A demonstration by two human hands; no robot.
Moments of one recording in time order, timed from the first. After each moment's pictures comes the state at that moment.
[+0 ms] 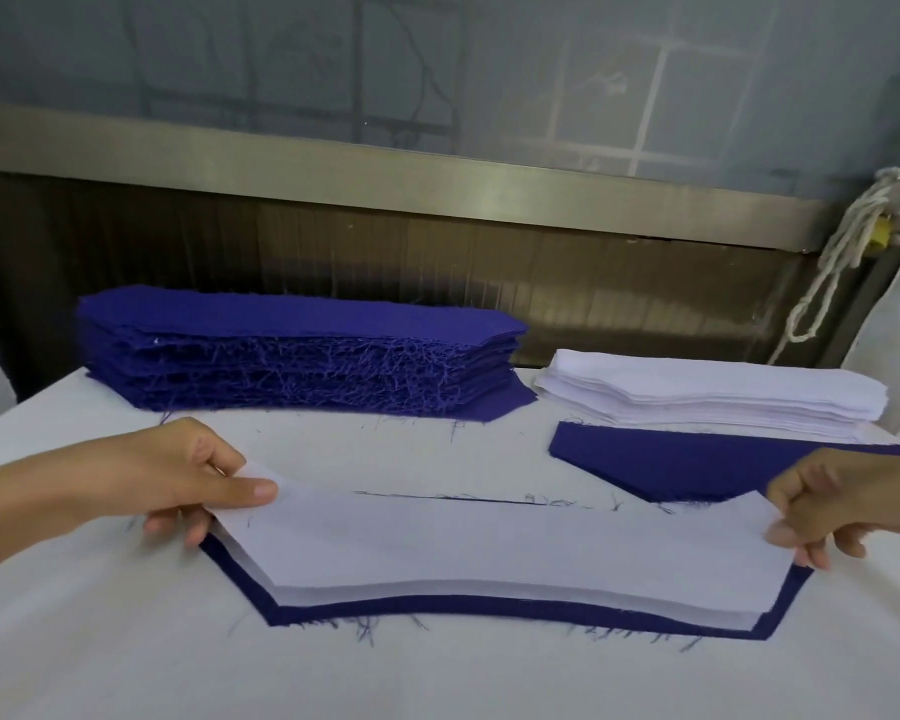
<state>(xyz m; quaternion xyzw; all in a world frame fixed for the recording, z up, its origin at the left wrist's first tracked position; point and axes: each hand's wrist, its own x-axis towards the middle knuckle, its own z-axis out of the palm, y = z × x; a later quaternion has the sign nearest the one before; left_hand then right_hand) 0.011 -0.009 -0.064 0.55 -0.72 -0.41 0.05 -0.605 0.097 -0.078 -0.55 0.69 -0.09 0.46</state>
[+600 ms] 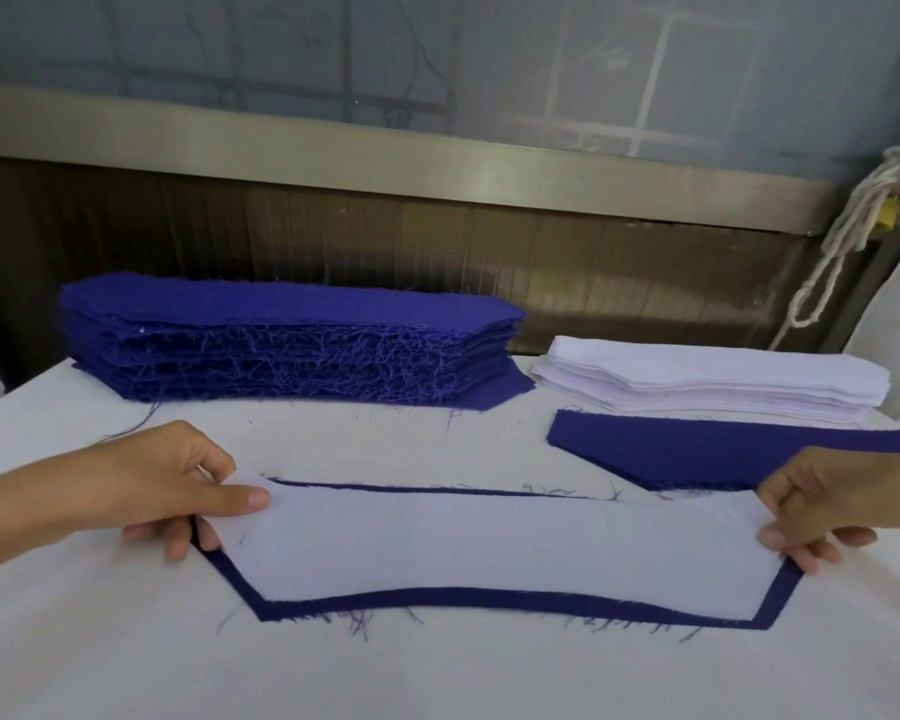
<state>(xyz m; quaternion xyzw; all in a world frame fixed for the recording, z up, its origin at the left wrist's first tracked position) 0.012 -0.014 -0.079 0.58 -0.73 -0.37 0.02 -0.591 0.098 -0.082 -0.59 0.68 -0.05 0.44</state>
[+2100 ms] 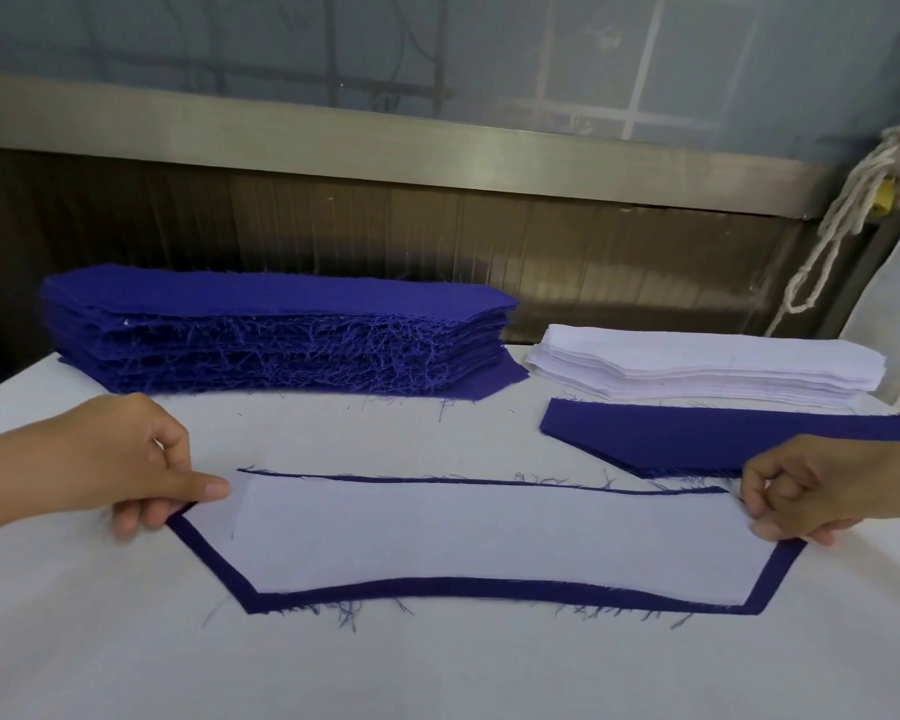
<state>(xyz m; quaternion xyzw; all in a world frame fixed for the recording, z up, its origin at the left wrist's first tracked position) 0.022 -0.015 -0.069 0.65 -0.71 -0.26 0.04 -0.594 0.104 -0.082 -0.60 0.69 -0.03 0.41</state>
